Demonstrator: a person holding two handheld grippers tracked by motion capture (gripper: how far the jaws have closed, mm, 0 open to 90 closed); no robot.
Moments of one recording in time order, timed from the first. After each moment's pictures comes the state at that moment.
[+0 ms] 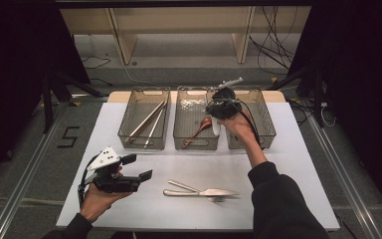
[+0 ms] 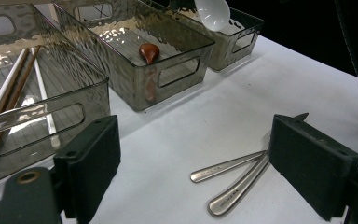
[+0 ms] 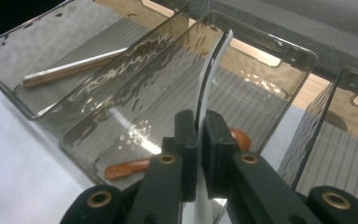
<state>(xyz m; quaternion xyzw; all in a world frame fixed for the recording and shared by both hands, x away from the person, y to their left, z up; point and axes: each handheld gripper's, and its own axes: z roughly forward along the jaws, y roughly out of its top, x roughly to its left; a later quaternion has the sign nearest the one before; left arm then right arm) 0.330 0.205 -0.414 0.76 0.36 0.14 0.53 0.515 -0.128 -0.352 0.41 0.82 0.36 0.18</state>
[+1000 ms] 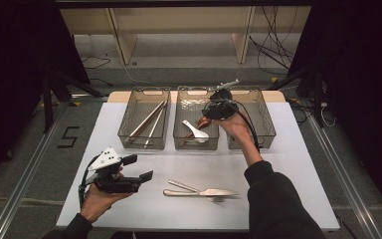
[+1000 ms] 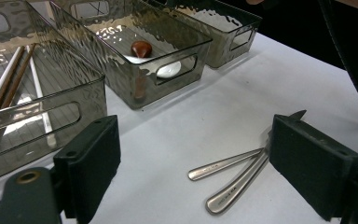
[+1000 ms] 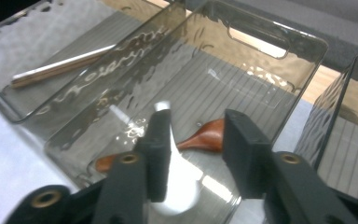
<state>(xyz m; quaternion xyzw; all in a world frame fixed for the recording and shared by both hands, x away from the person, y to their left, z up) 0.330 0.203 -0.414 0.76 0.36 0.14 0.52 0.525 -0.125 -0.367 0.42 0.82 0.36 0.17</state>
